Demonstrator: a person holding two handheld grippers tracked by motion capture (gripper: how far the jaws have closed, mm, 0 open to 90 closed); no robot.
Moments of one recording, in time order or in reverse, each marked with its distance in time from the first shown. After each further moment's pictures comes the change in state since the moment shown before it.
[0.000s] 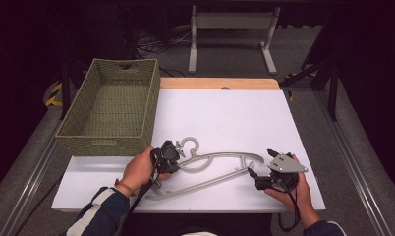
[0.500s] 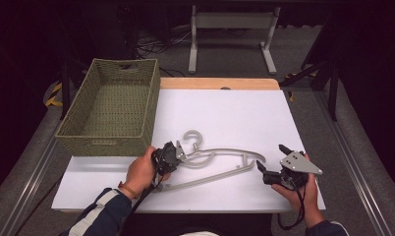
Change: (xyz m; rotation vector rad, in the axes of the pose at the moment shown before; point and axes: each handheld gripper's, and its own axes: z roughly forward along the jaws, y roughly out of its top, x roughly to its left) left arm -0.010 -0.004 0.002 -0.133 0.218 0.028; right arm -0.016 0.000 -0.017 -0.097 -0.126 0.075
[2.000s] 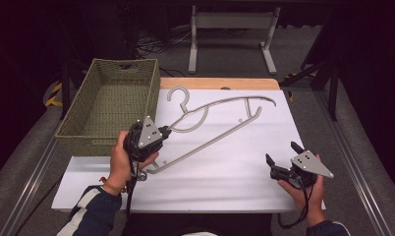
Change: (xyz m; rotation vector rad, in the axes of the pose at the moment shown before) left arm 0.031 -0.004 -0.112 -0.458 0.178 -0.163; right arm -0.012 -0.003 -0.008 -0.061 -0.116 0.051
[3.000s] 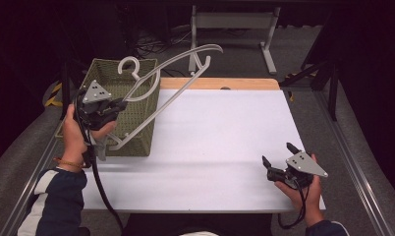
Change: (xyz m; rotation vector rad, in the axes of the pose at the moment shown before) left arm 0.111 0.002 -0.052 0.094 0.117 -0.187; right arm 0.007 -0.002 0.005 0.024 0.028 -0.029
